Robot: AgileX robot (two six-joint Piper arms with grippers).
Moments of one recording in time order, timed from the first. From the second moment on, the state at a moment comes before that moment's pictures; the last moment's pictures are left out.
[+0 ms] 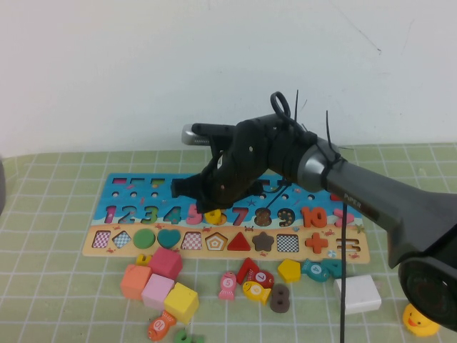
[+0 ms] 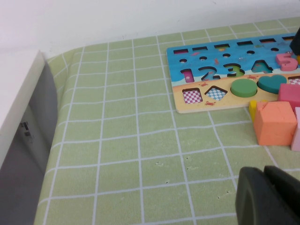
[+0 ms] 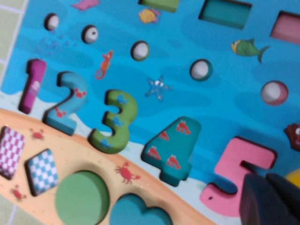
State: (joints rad) right arm 0.64 2.53 -2.26 0.24 0.83 0.27; left arm -0.03 -0.01 0.02 -0.10 0.36 0.14
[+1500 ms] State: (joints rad) right arm 0.65 2.53 -2.26 0.17 0.78 0.22; left arm -0.03 -0.01 0.02 -0.10 0.36 0.14
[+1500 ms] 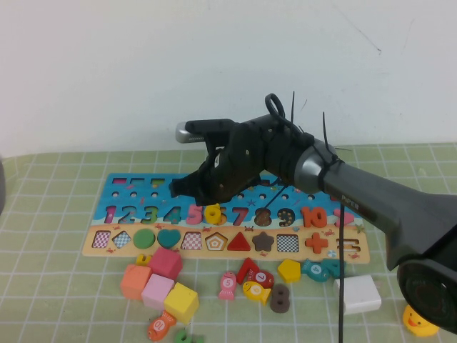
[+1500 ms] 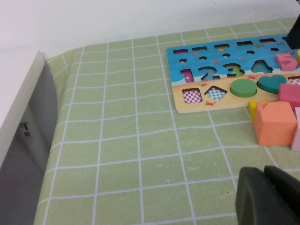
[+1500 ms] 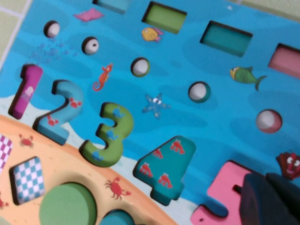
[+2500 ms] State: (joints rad) right arm 0.66 2.53 -2.28 0.08 0.85 0.21; left arm -0.03 -0.01 0.02 -0.10 0.36 0.14
